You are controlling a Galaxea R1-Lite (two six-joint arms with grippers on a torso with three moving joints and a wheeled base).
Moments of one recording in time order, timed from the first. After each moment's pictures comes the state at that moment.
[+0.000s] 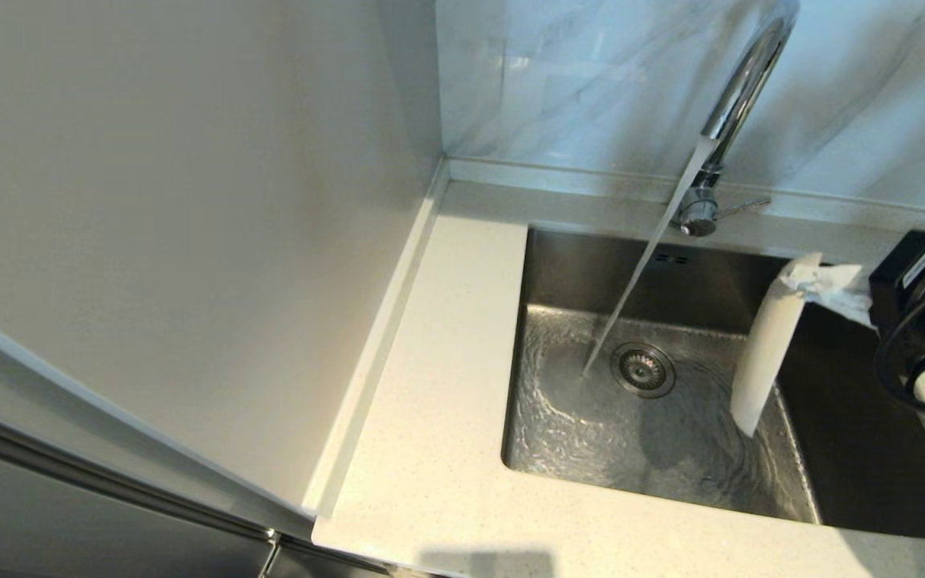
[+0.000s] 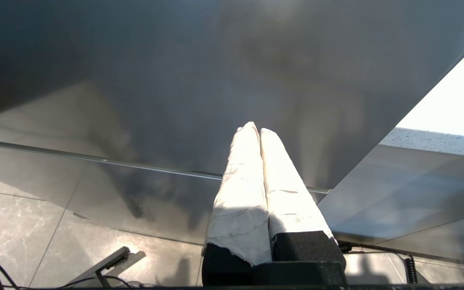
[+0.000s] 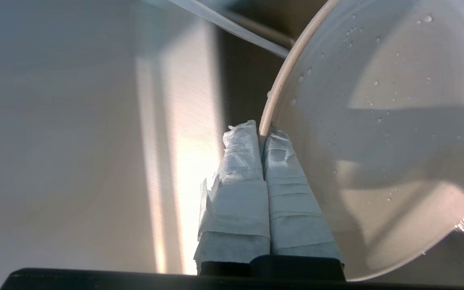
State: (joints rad) left arm 0.00 0.00 0.00 0.00 0.00 0.00; right arm 0.09 1.31 -0.79 -0.32 0.22 0.90
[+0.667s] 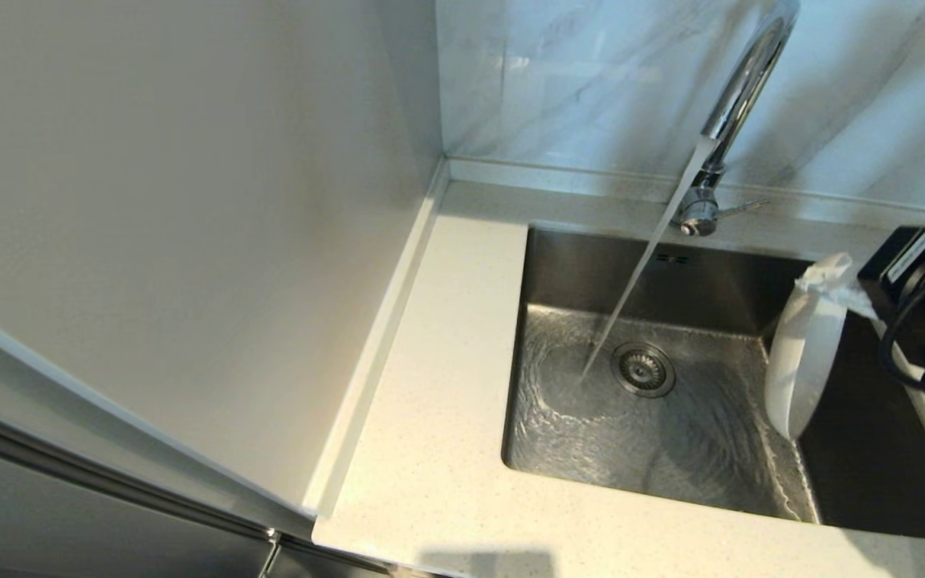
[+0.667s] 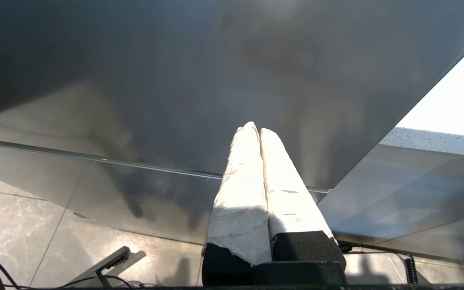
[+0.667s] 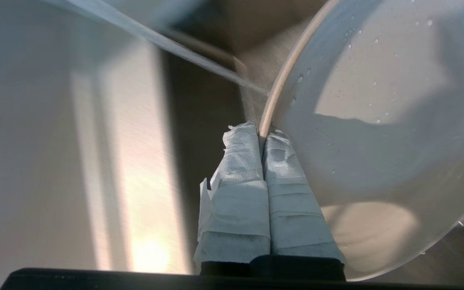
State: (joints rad) left arm 0.00 0.00 0.00 0.00 0.00 0.00; right arm 0.11 1.33 -0.90 -0.13 0.04 0.80
